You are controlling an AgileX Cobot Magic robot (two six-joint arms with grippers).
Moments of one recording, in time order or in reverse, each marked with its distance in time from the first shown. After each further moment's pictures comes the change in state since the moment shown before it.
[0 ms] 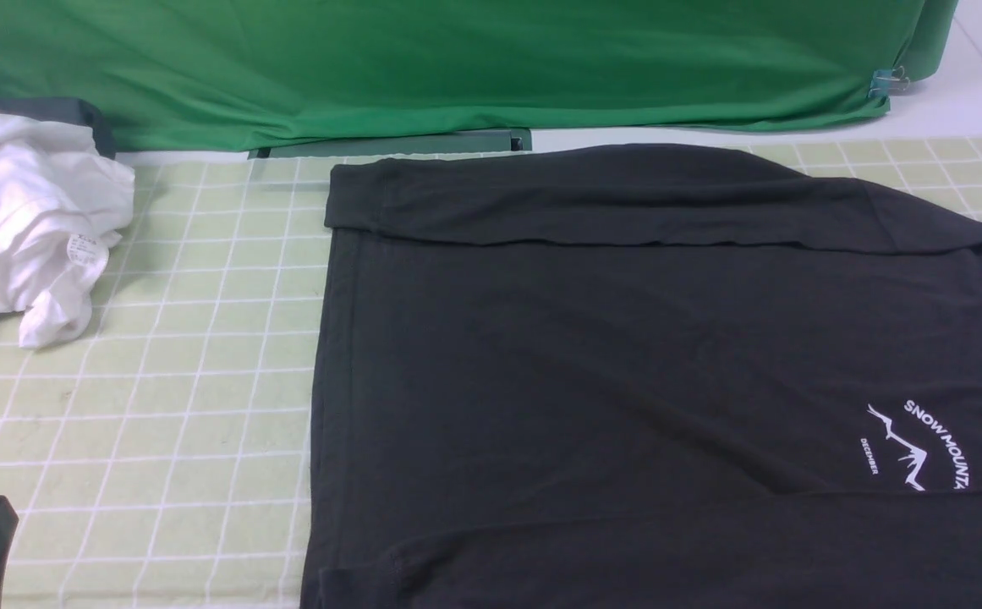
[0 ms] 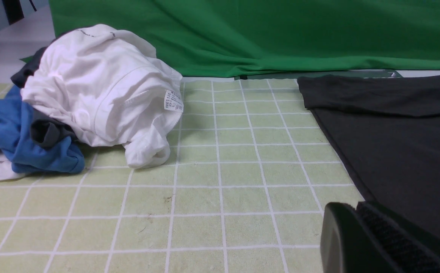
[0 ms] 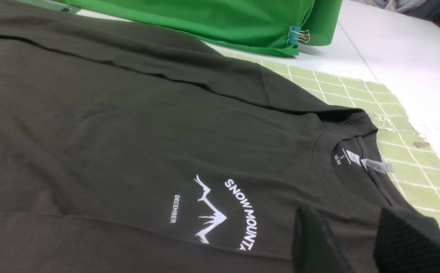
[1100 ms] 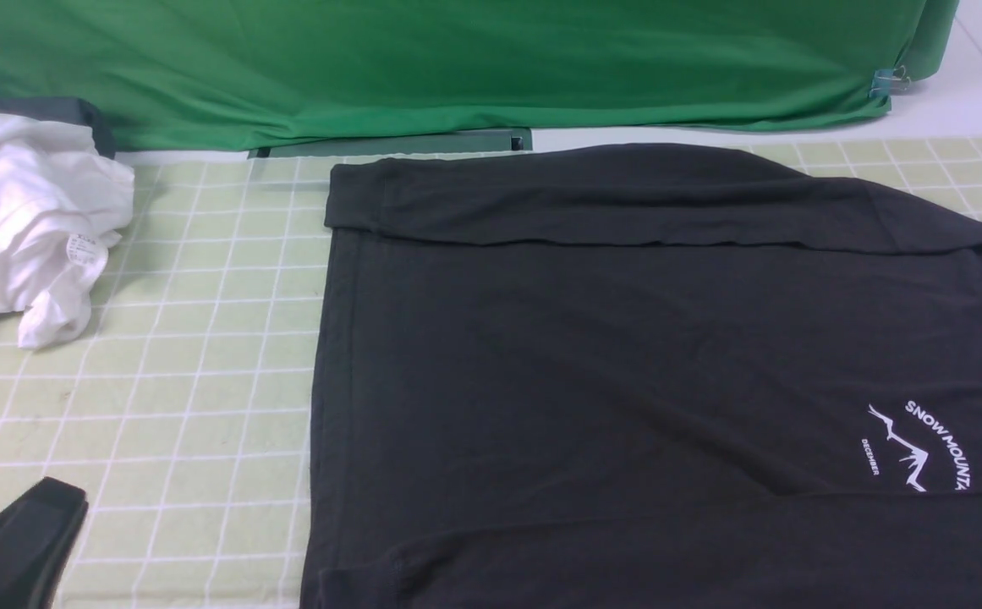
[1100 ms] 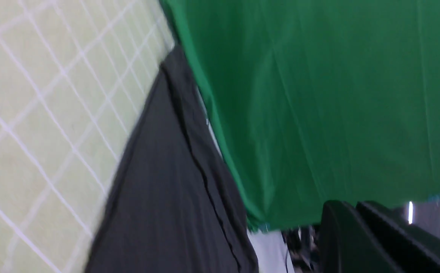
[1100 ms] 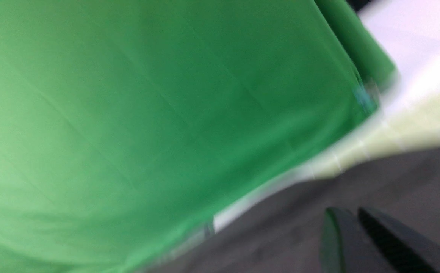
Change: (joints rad) right arm 0.000 -0.001 -0.112 0.335 -0.254 0.464; left arm 0.000 0.000 -0.053 -0.852 0.059 -0.445
